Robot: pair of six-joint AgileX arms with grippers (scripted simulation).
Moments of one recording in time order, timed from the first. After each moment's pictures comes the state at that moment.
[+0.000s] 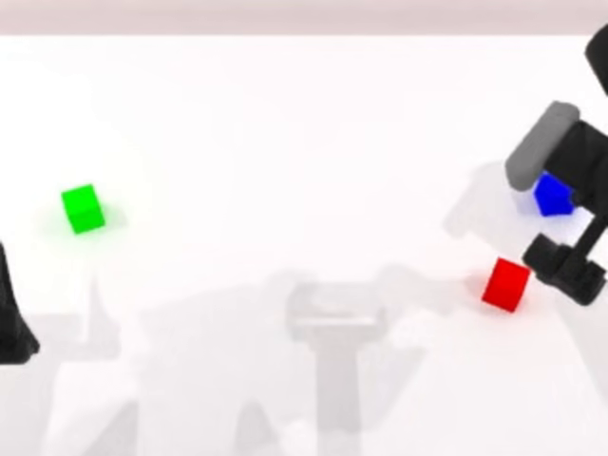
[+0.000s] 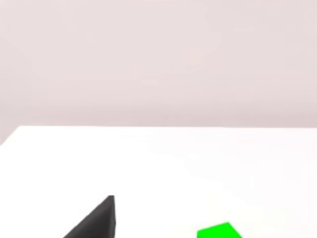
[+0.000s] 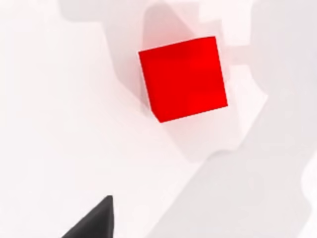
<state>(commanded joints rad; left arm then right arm) 0.00 0.00 0.00 0.00 0.00 0.00 0.29 1.59 1.16 -0.89 0.00 -0.60</state>
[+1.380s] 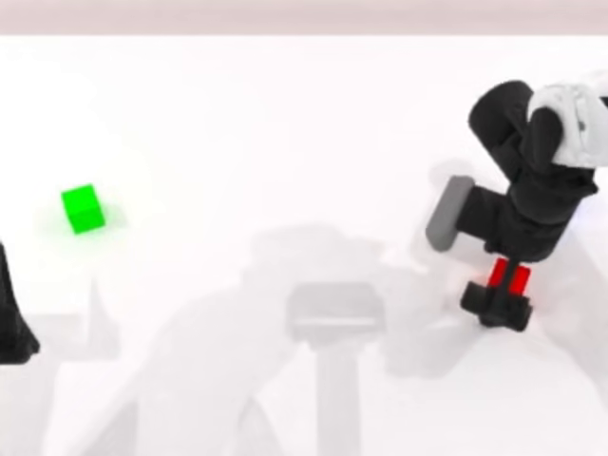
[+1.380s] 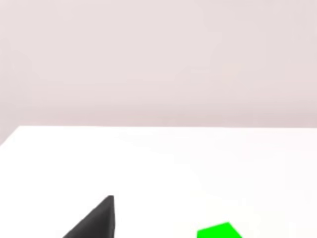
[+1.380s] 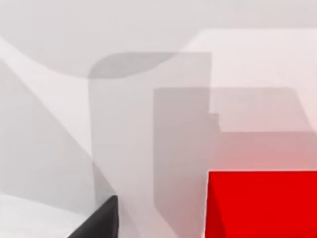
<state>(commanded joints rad) 0.00 0.00 0.00 0.00 0.00 0.00 0.36 2.06 1.27 -0.78 0.00 -0.73</state>
